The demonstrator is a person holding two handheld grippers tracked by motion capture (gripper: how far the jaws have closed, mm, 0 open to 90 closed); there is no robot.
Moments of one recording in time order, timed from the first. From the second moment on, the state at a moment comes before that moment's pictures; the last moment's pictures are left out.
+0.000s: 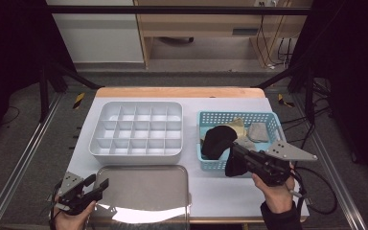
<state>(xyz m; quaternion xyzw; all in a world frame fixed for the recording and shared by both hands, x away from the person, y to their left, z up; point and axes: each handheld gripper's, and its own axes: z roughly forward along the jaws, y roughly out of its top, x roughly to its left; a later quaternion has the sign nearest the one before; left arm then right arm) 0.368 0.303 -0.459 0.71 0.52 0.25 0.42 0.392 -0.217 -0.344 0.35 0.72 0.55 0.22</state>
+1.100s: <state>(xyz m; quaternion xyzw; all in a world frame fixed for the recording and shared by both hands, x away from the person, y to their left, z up) 0.366 0.304 -0.460 0.71 0.52 0.25 0.41 0.384 -0.190 -0.438 0.35 0.80 0.48 0.12</state>
